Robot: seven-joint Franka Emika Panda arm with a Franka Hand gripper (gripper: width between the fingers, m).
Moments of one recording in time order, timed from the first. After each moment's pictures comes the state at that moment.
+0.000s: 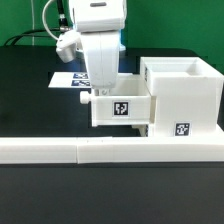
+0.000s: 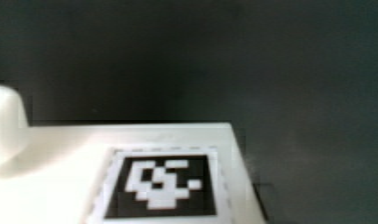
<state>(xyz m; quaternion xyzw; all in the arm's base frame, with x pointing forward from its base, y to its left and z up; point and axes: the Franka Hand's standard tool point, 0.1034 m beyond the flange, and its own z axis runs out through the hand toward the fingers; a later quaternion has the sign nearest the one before) 0.551 -0.010 0.055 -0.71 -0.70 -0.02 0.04</state>
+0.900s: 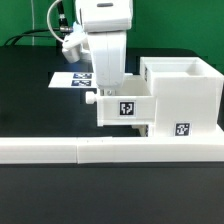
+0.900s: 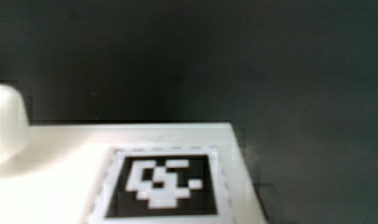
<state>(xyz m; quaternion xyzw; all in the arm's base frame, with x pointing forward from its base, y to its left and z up) 0.551 -0.003 0.054 -0.71 -0.71 -0.02 0.03</state>
